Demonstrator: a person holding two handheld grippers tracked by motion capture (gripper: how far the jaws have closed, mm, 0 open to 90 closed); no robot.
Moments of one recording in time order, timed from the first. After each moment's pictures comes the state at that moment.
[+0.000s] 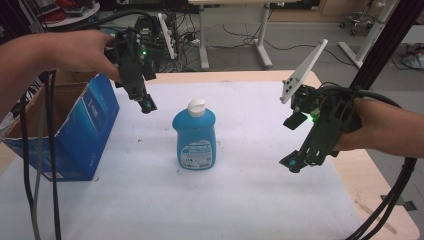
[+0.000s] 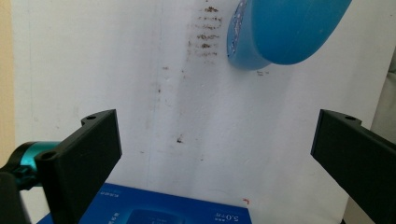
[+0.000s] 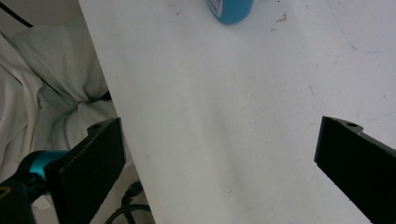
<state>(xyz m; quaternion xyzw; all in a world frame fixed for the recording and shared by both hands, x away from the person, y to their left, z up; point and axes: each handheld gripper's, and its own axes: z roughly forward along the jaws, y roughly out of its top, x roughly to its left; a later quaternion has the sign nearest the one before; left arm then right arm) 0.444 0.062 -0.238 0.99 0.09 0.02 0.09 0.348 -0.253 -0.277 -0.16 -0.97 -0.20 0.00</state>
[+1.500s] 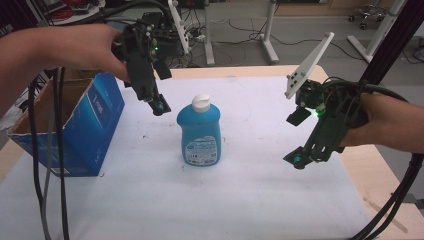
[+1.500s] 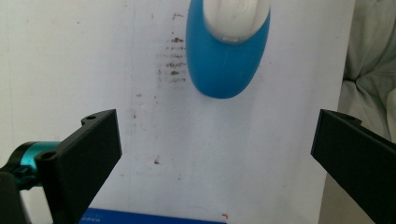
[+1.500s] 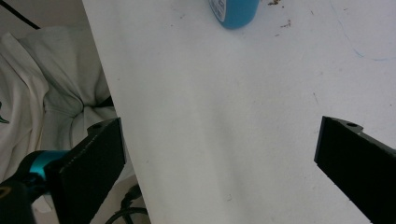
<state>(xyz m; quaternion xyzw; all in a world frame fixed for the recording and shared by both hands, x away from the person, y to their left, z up) 0.418 0.037 -0.225 0.99 0.06 0.01 0.12 0.352 -0.253 -0.282 -0.16 -0.96 -0.21 0.01</state>
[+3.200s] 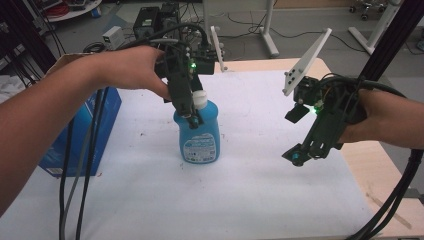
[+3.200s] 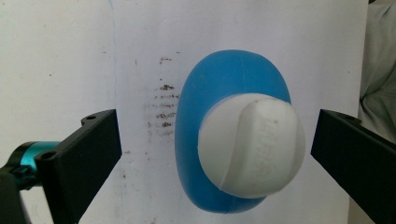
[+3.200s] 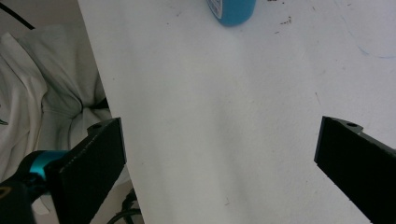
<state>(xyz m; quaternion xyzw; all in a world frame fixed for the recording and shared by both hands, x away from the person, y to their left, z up) 0.429 -0.017 -0.274 0.99 0.03 -0.01 0.13 0.360 -0.254 -0.292 -0.16 -0.96 -0.21 0.02</state>
